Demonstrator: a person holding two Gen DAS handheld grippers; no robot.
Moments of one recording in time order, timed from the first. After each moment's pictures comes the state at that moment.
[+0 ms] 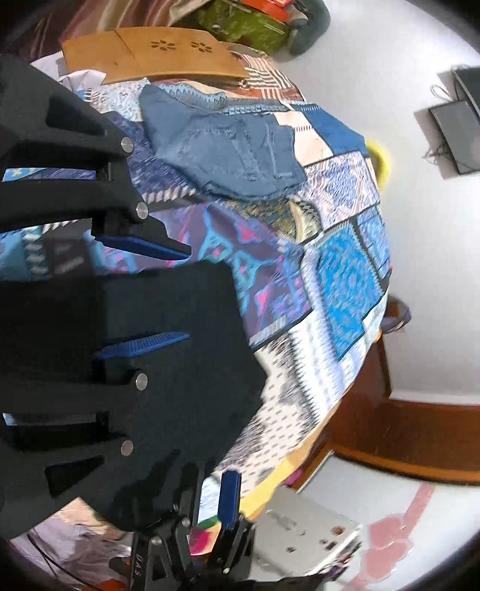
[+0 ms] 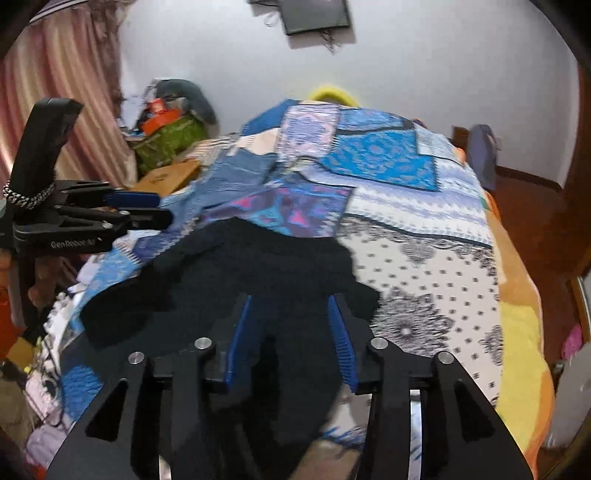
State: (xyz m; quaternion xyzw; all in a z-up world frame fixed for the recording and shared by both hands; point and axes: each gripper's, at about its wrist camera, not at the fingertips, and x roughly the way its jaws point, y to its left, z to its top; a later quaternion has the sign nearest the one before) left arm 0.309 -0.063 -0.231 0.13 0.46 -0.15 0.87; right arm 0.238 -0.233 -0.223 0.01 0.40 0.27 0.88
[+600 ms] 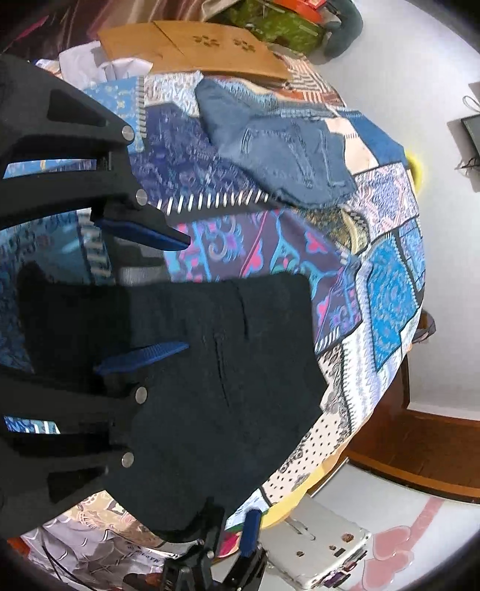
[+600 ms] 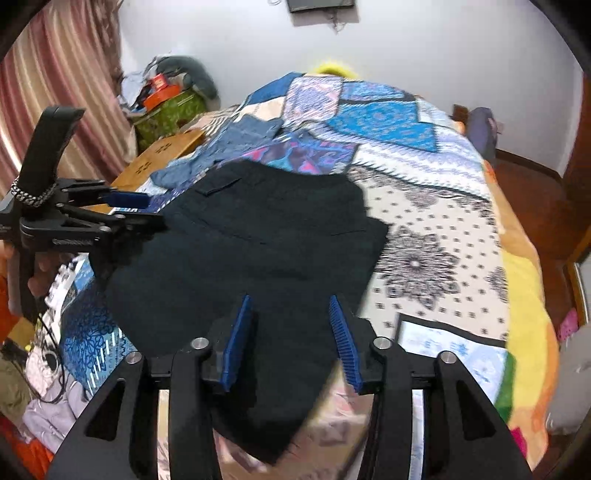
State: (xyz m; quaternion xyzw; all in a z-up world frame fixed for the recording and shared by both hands) left arm 0.284 -0.031 -0.253 0.11 0.50 -0.12 0.85; right arm 0.203 -0.241 -0.242 0.00 0.44 0.25 0.86
